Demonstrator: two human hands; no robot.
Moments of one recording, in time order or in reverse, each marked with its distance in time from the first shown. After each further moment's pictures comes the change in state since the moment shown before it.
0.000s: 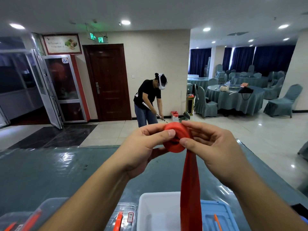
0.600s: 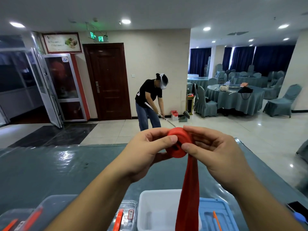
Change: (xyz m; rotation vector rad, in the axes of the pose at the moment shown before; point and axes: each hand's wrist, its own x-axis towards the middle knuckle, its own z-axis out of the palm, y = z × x) left_hand -0.010 -0.013 0.002 0.003 -0.035 0.002; right_hand -0.018 -0.002 0.002 0.035 0.014 0.017
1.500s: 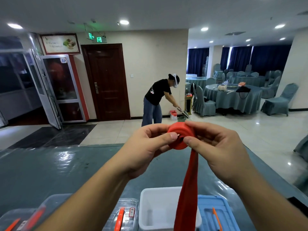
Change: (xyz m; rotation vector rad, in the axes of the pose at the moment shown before) left_hand -0.006 0.007 -0.002 0.001 -0.020 0.047; right_hand -0.008 -0.020 -0.001 -0.066 0.033 -0.083
